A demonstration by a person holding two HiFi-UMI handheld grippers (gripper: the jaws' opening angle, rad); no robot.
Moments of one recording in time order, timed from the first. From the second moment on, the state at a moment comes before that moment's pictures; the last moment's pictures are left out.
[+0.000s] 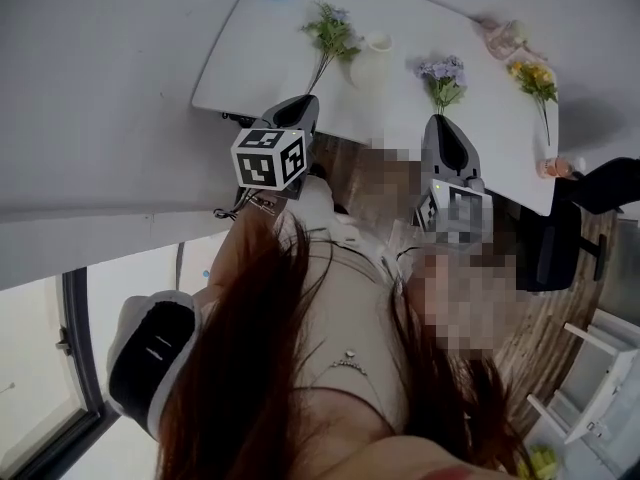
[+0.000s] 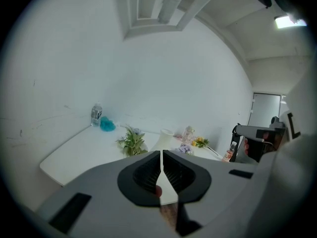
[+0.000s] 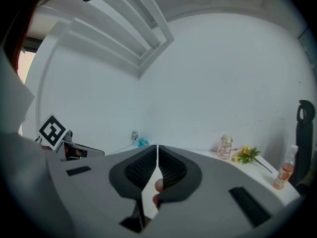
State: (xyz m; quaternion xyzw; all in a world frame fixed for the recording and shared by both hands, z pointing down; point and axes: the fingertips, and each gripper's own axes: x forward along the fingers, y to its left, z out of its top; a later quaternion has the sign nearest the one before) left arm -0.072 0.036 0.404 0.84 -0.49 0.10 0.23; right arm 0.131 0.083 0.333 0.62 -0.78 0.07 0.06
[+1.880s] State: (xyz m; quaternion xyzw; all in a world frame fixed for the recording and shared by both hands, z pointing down) left arm -0.051 -0.027 0.364 0.85 -0.48 0.07 0.20; right arm 0.181 0.027 0.363 0.64 -0.75 0.13 0.06
